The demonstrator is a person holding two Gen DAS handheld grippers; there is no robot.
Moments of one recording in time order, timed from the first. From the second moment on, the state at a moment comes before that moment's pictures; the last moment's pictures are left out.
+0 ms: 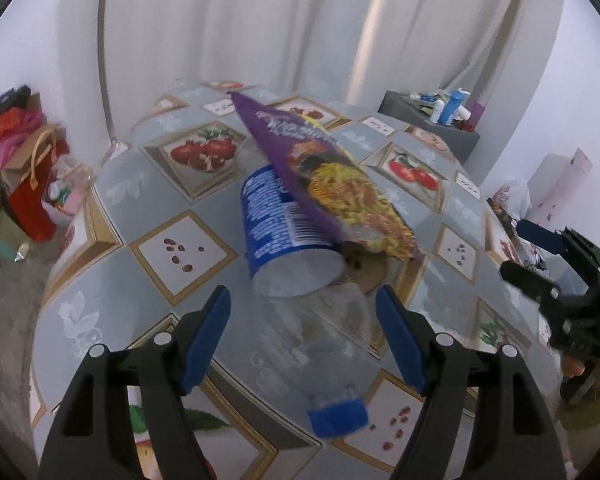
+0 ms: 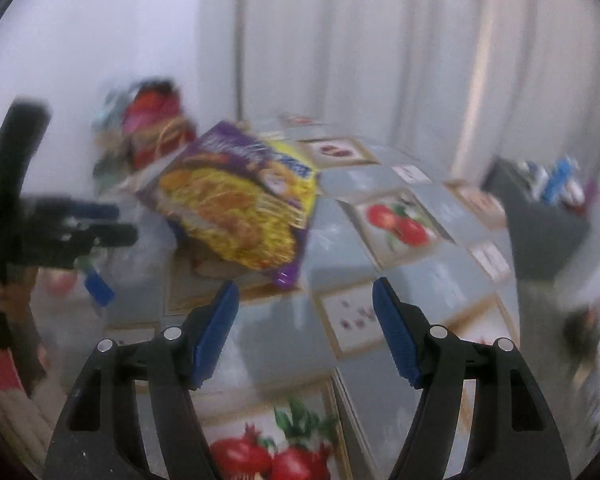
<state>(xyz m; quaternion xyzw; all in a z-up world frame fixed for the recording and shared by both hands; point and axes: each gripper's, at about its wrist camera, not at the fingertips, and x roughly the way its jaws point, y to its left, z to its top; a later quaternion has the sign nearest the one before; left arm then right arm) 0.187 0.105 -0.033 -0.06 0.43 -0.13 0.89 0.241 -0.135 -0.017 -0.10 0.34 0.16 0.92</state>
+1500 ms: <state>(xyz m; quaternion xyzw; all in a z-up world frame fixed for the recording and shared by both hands) 0.209 0.098 -0.066 -0.07 0.45 -0.11 0.88 0.288 -0.059 -0.060 -0.23 0.33 0.15 0.90</state>
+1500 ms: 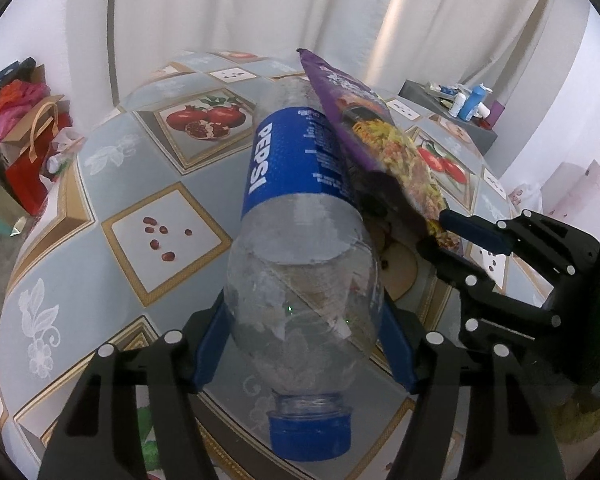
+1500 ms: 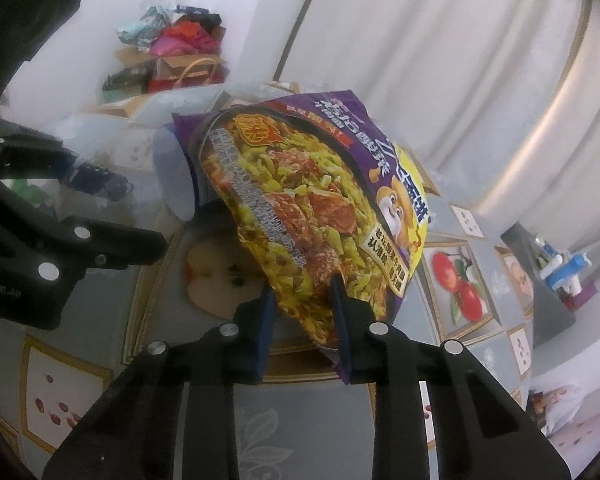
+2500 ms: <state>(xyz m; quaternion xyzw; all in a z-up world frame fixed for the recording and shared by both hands) 0.195 0.101 -0.041 -0.08 0.39 -0.12 0.91 0.239 -0.100 -0.011 -0.16 0.27 0.10 0.94</state>
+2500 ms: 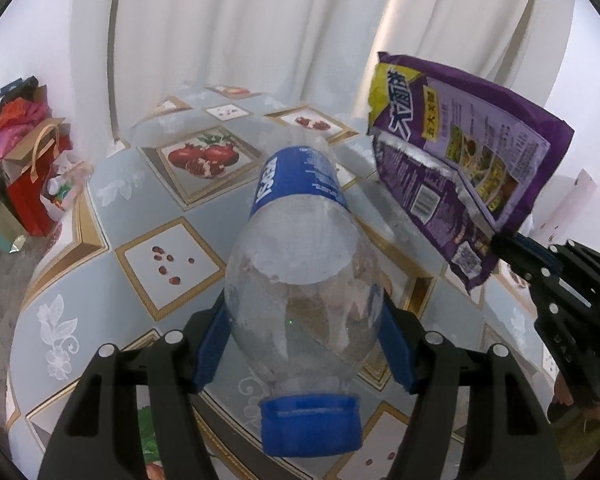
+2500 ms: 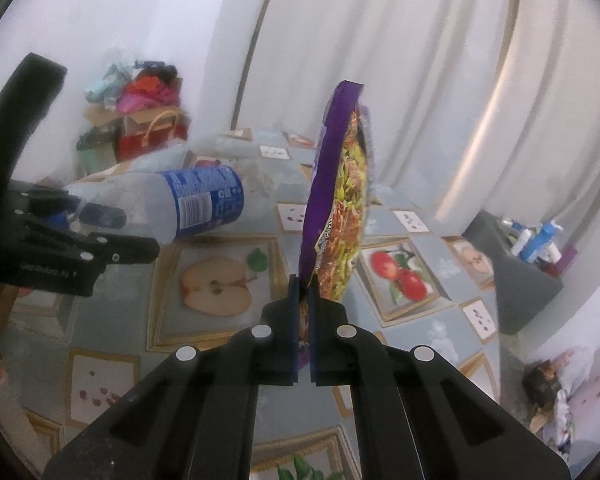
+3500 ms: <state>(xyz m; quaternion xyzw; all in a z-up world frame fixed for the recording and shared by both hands) 0.136 -0.153 0.090 0.02 0.28 -0.41 0.87 0.019 -0.325 0.035 -0.04 0.22 -0.23 0.95</state>
